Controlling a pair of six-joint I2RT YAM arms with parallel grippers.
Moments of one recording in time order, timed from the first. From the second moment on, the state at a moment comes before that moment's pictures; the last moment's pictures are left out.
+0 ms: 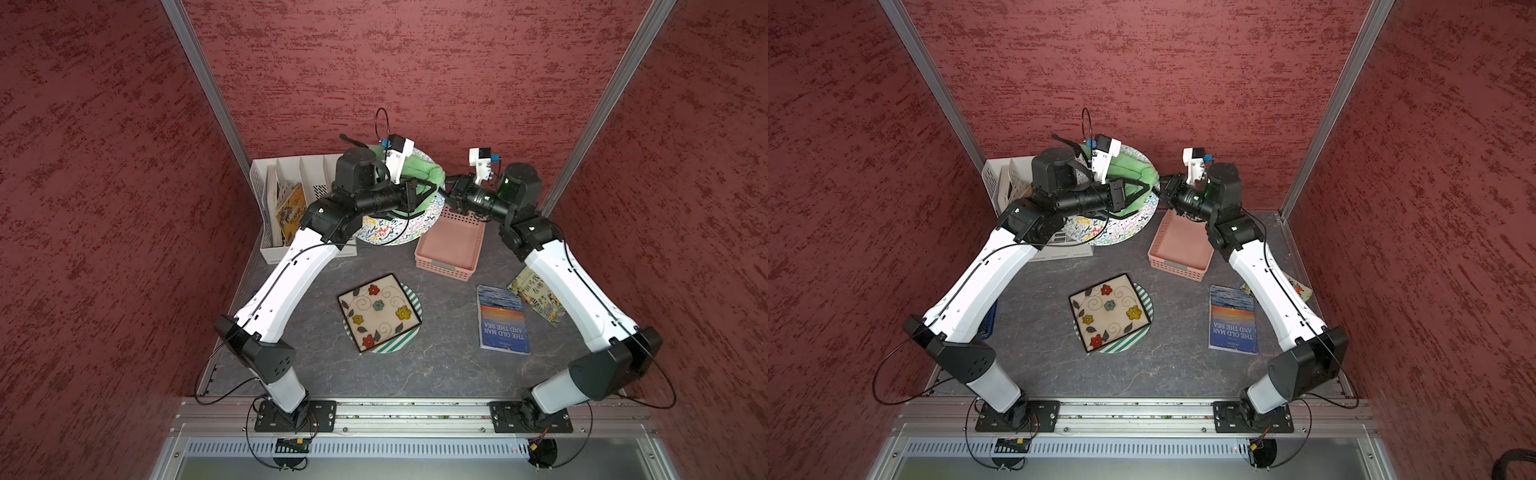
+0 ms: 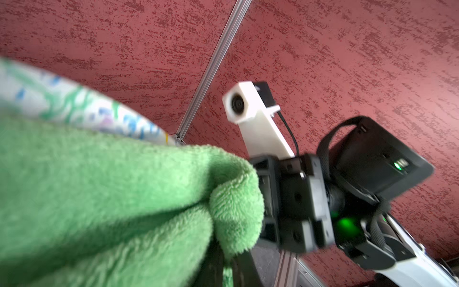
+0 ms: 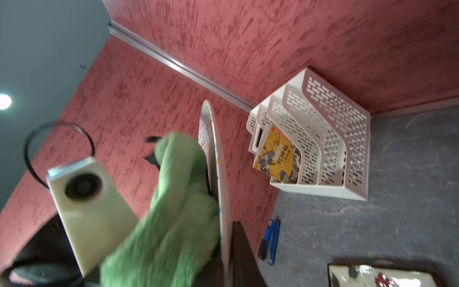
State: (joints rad) left arm -0.57 1.62 1.94 -0.51 0.50 -0.47; right arm 0.33 1.56 1.70 -0.08 -0.56 1.10
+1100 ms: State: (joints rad) left arm -0.55 1.58 1.93 -0.60 0.50 -0.53; right arm 0.19 1.55 1.77 -0.10 -0.56 1.09
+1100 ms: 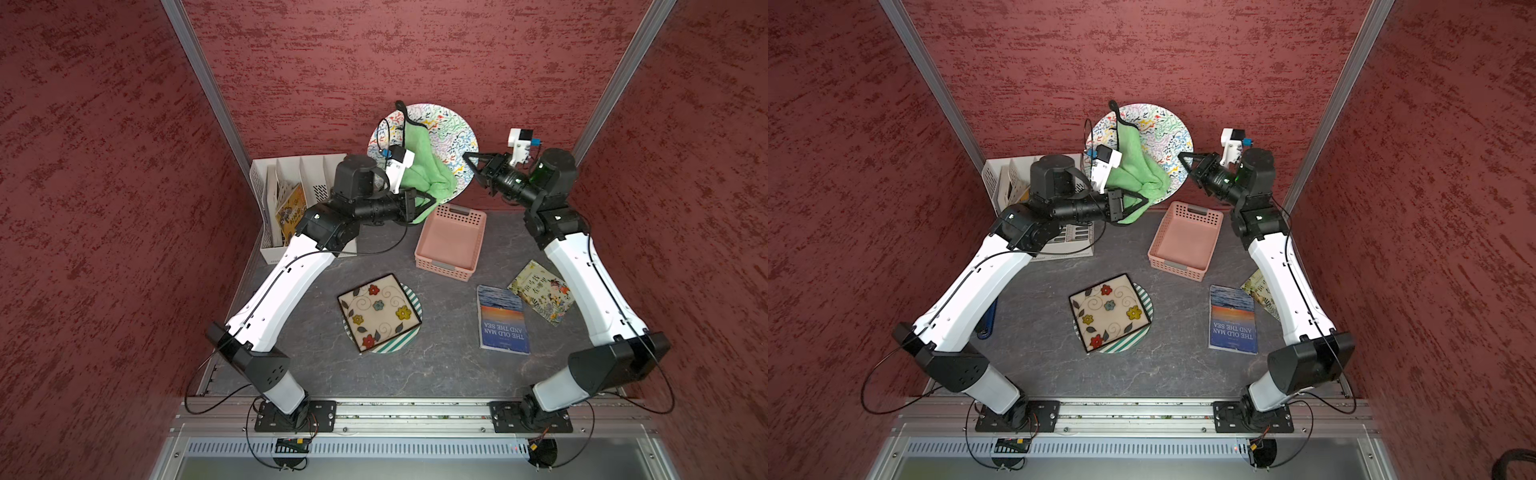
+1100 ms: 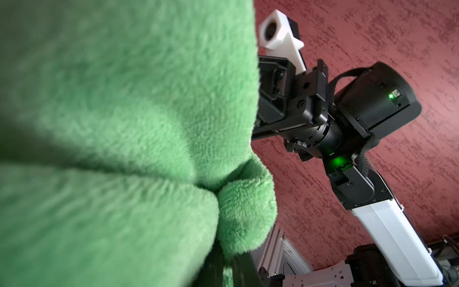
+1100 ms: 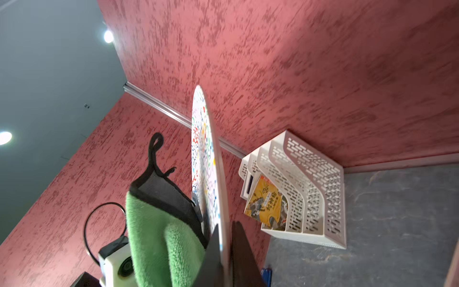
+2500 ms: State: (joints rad) left arm -0.70 1.90 2.10 0.72 0.34 -1.63; right arm 0.20 1.65 1.89 0.68 -0.56 1.70
